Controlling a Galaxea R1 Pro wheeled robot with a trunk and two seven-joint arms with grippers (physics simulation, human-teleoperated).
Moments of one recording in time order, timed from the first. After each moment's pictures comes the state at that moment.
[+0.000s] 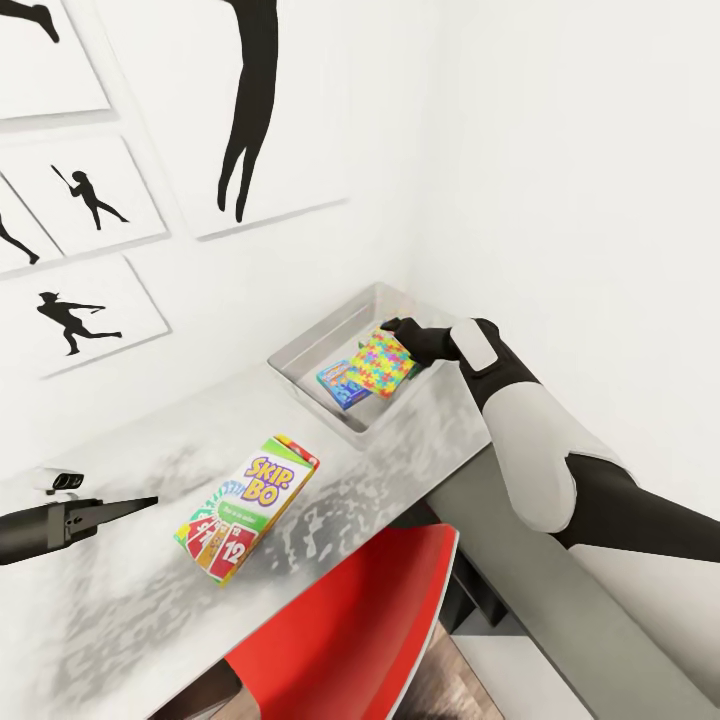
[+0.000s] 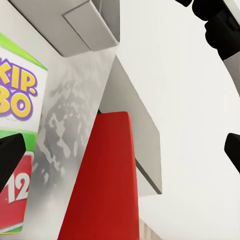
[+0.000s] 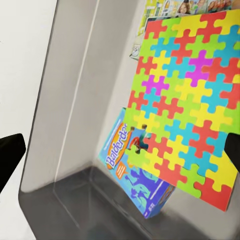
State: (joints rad) left arm -0.38 0.55 0.34 -1.31 0.31 0.96 -1.57; right arm -1.42 0.17 -0.26 -0.43 -0.58 0.64 -0.12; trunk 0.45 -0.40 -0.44
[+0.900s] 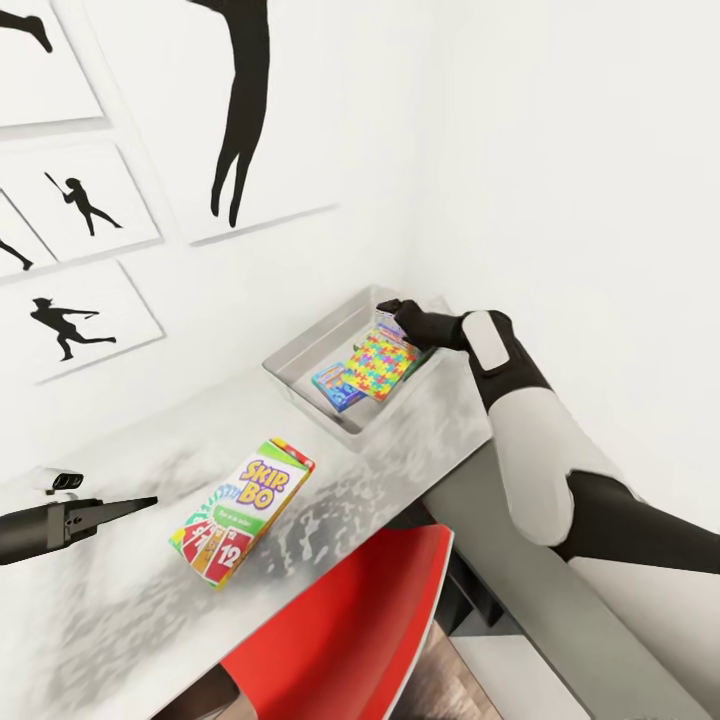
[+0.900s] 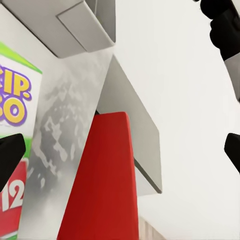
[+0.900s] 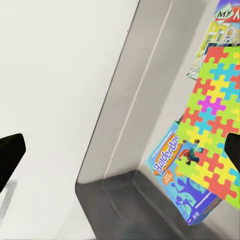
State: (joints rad) left arm -0.38 0.55 0.34 -1.31 0.31 0.96 -1.57; right arm -1.38 0.17 -0.26 -0.60 -0.59 0.74 0.03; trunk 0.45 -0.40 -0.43
